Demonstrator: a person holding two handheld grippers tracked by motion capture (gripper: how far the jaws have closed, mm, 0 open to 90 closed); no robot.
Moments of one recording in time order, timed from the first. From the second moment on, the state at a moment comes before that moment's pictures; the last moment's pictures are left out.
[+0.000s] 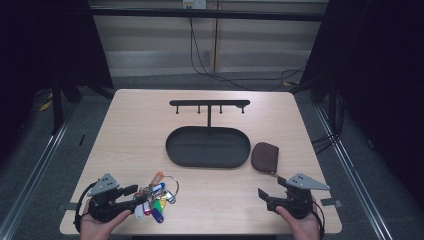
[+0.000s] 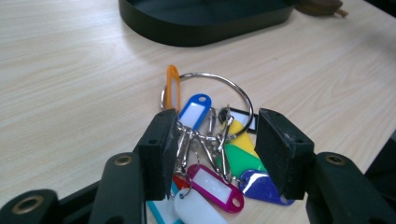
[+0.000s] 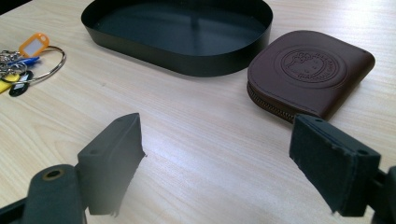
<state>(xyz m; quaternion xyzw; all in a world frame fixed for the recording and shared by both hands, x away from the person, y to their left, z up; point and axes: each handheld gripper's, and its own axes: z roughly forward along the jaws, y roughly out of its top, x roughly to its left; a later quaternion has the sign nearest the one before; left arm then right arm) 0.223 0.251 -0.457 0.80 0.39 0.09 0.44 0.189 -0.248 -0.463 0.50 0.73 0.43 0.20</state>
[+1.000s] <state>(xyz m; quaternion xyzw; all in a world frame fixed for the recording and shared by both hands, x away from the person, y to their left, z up) 0.253 0.219 -0.426 0.87 0.35 0.04 0.35 0.189 -0.245 -0.464 0.50 0.73 0.42 0.20</state>
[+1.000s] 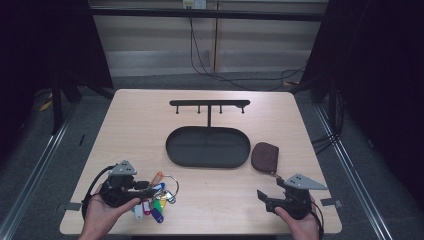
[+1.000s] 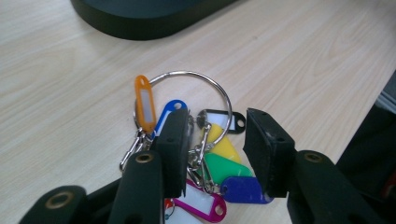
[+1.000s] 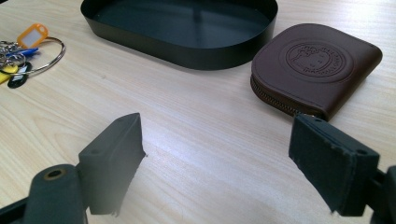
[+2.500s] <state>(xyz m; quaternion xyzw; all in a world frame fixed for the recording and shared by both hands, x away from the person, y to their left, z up) 0.286 0.146 -0.442 0.94 0.30 -0.08 0.16 0.194 -0.243 -0.468 0.51 0.74 0.40 0.18</state>
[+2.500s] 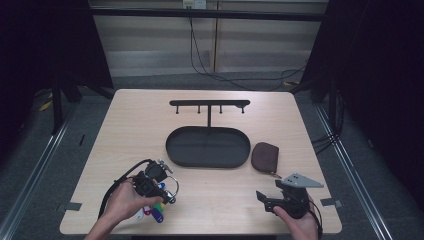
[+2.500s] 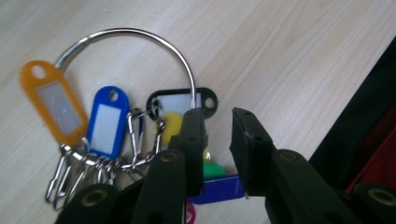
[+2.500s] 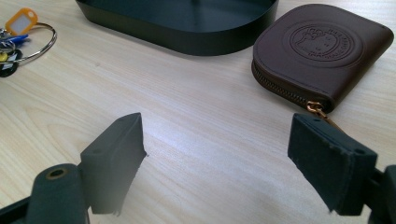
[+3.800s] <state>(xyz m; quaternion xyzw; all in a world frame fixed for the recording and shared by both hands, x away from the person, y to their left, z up) 0.307 0.121 -0.462 0.95 0.28 -0.09 0.07 0.194 -0.243 -0.469 0.51 0.75 0.39 0.18</state>
